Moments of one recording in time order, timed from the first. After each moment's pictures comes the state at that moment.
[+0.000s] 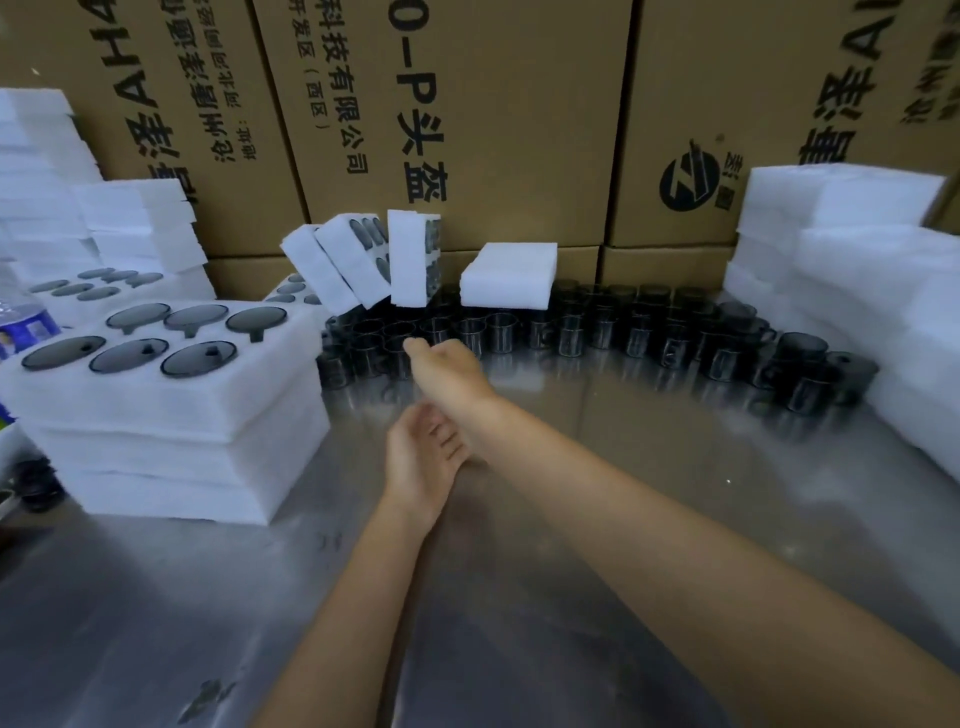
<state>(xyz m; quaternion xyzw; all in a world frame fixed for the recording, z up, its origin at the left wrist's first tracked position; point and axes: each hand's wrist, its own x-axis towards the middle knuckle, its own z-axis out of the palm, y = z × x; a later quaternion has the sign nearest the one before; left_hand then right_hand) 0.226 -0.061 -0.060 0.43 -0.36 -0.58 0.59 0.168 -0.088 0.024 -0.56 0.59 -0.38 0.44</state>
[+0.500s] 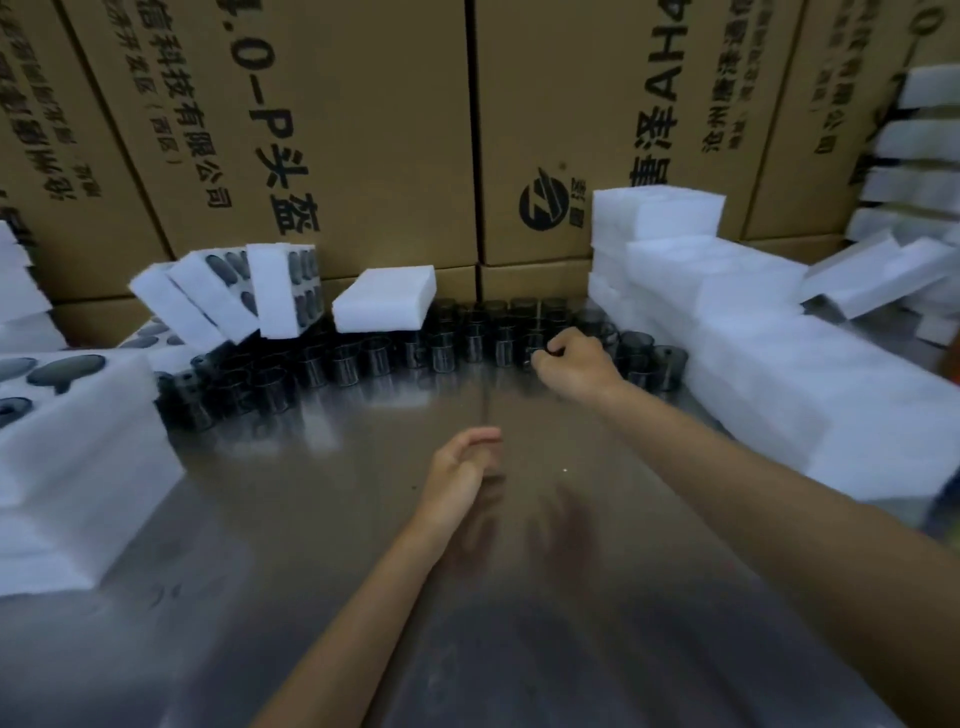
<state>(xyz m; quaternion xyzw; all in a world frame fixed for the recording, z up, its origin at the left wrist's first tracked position) 0.061 -0.028 -0.054 0.46 -0.56 -0.52 0.45 -0.102 -0.055 0.038 -0.55 0.74 -0.31 0.23</state>
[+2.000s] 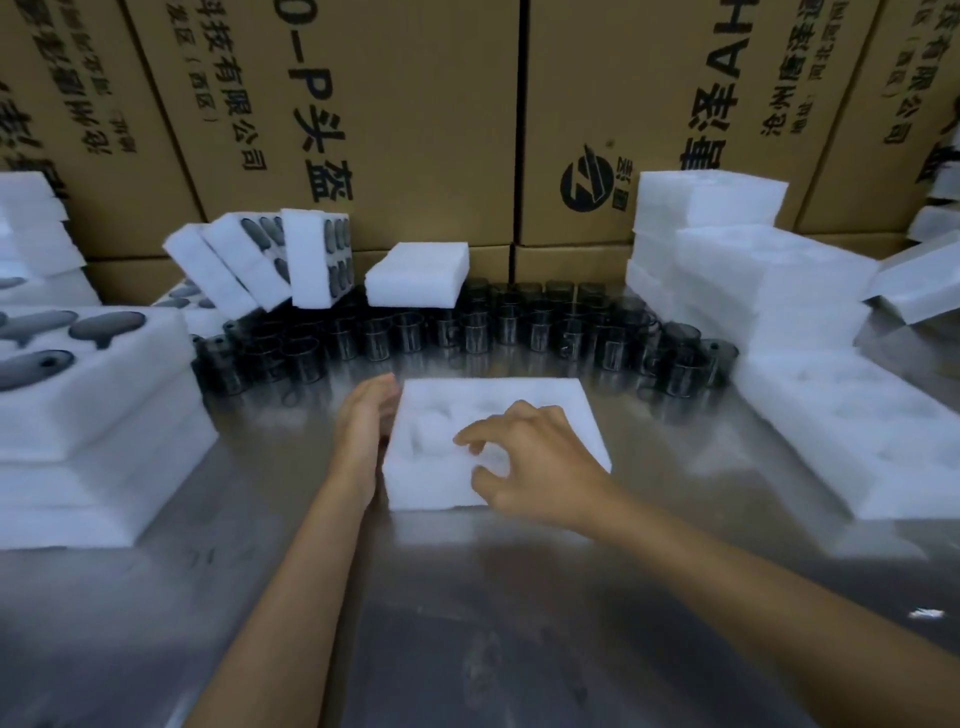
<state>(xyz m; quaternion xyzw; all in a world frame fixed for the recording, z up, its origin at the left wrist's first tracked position) 0.165 -0.100 -0.060 0.50 -0.39 -0.50 0.60 -0.023 0.004 -0.016 -0.81 0.54 -0.21 0.08</state>
